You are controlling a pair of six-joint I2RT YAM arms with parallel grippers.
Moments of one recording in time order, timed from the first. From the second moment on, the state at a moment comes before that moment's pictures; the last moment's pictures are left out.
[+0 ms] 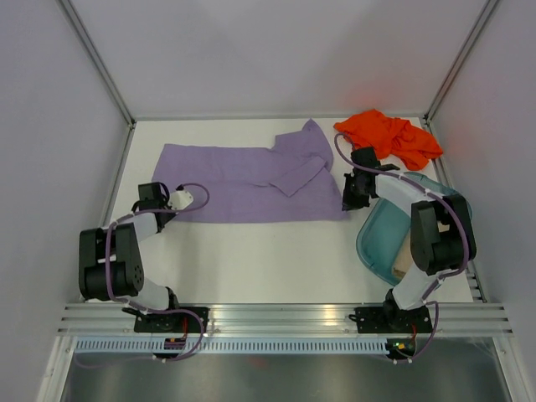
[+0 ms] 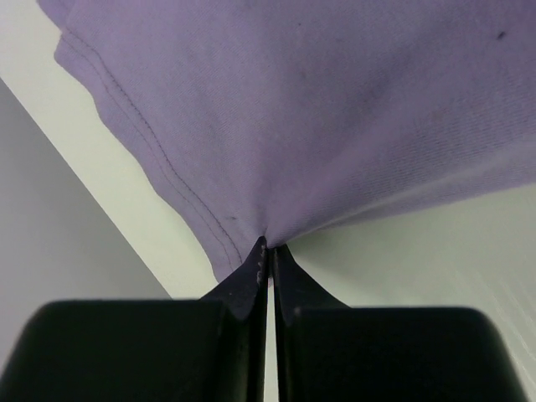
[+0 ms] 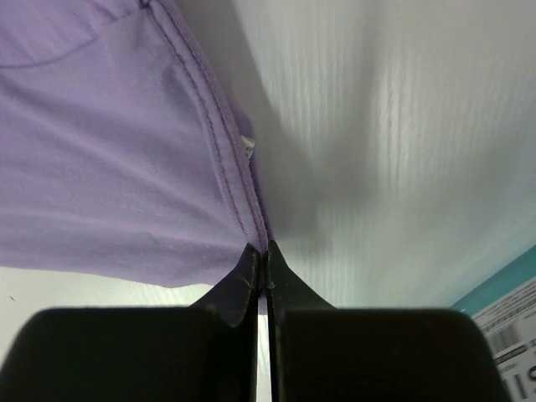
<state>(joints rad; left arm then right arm) 0.16 1.53 0.63 0.01 -0.12 1.05 0.19 1.72 1.11 -0.53 -0.06 0.38</state>
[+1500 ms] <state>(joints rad) -0.70 1.60 1.24 -0.52 0.05 0.83 0.24 1.75 1.23 -0.45 -0.17 0.40</state>
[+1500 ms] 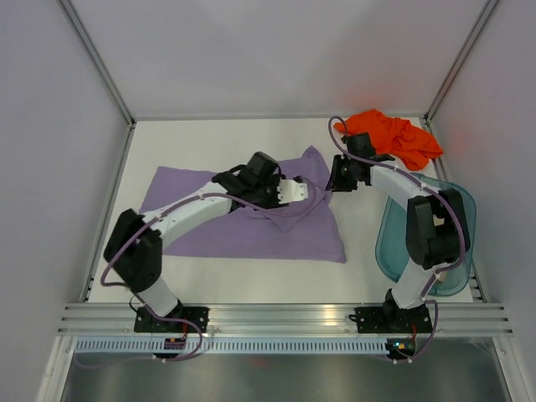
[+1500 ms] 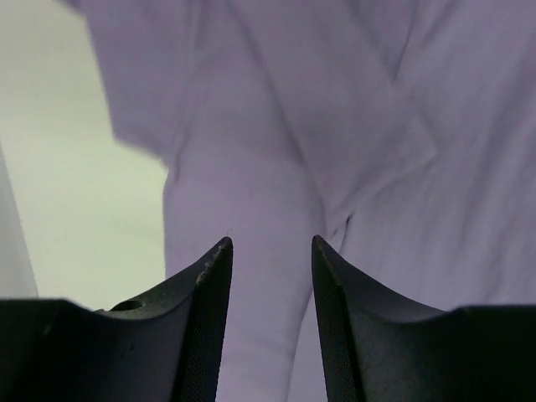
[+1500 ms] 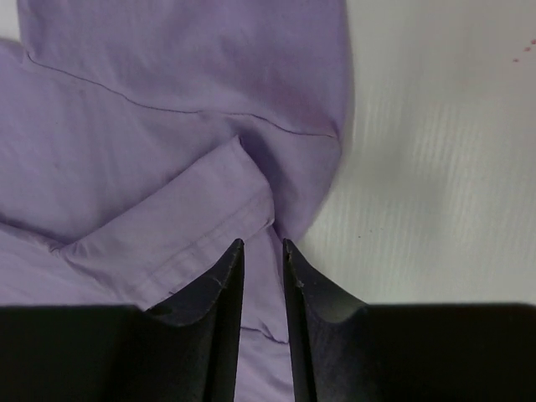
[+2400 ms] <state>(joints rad) -0.92 1.99 1.35 -0.47 -0.05 0.83 0.25 1.90 1.23 -0.36 -0.26 0.41</state>
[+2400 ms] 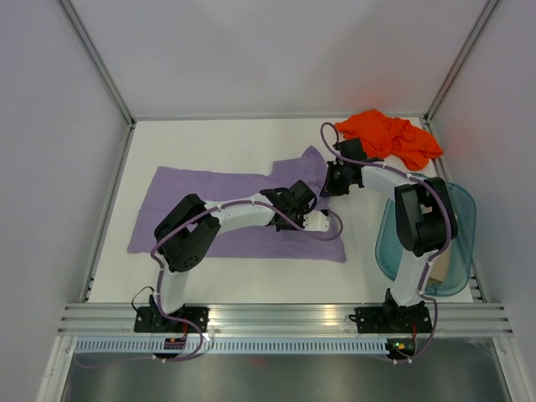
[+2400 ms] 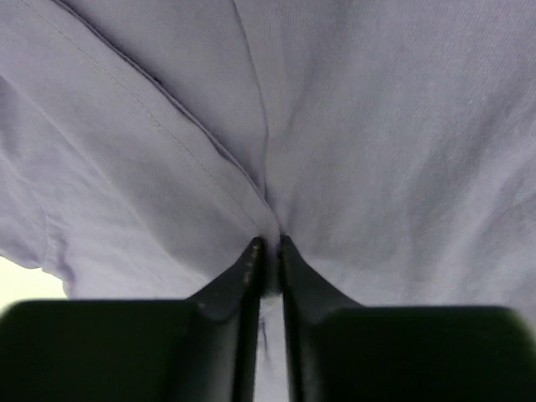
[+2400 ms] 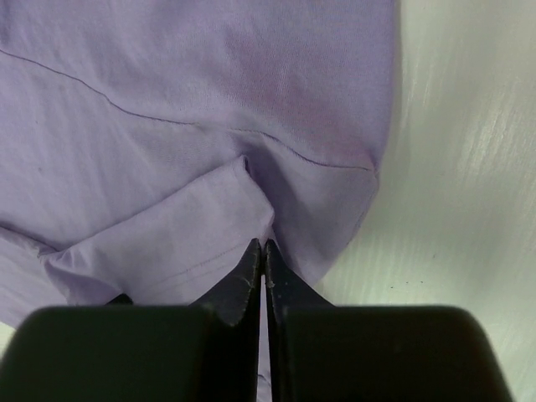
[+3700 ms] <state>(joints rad) -0.79 1.83 1.35 -0.71 0.22 0.93 0.38 1.43 0.82 -0.47 -0.23 0.55</state>
